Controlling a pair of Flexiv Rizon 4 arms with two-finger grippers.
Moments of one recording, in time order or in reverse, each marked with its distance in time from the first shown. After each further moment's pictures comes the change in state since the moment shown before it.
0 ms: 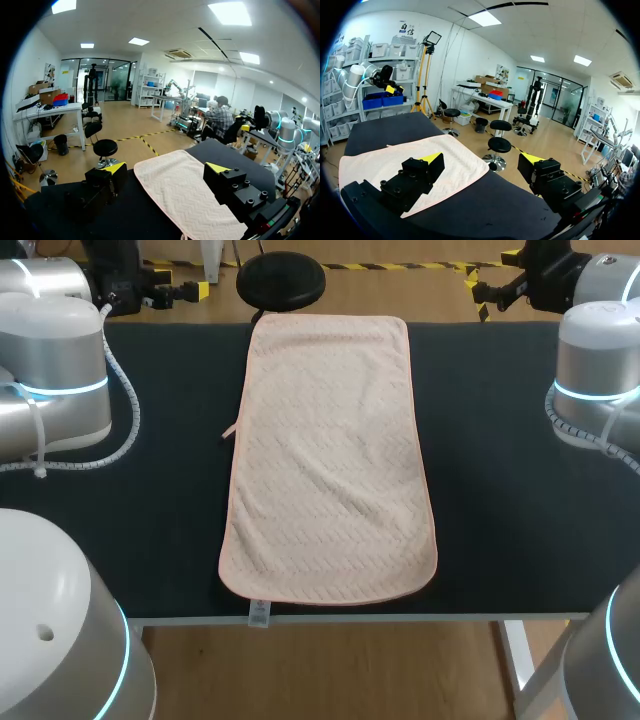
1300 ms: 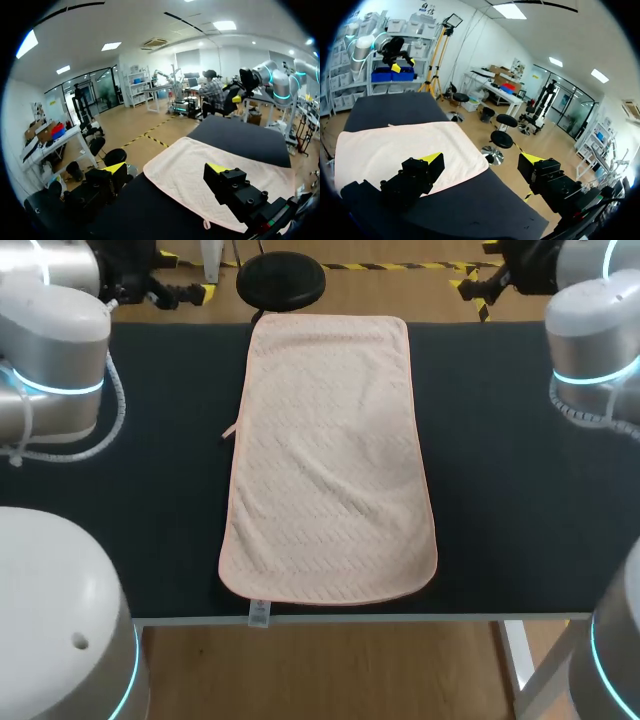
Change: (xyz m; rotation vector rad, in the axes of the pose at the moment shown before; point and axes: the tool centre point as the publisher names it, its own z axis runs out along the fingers) left arm 0.023 -0.012 -0.004 -0.128 -0.016 0.371; right arm 0.016 0.016 0.022 0.137 0.076 -0.220
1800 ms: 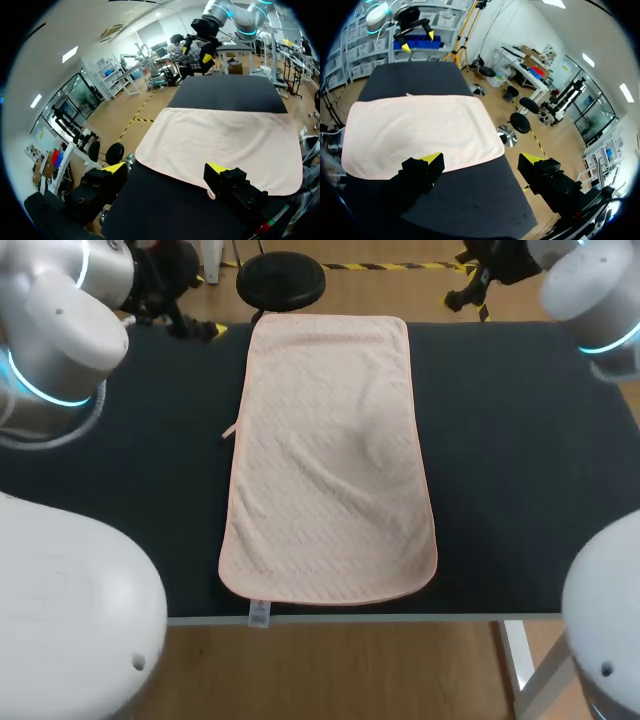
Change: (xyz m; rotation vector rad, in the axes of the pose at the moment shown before) left arm 0.046 0.027 0.004 -0.243 0.096 0.376; right arm 0.032 -0.007 0.013 0.252 0.189 -0.204
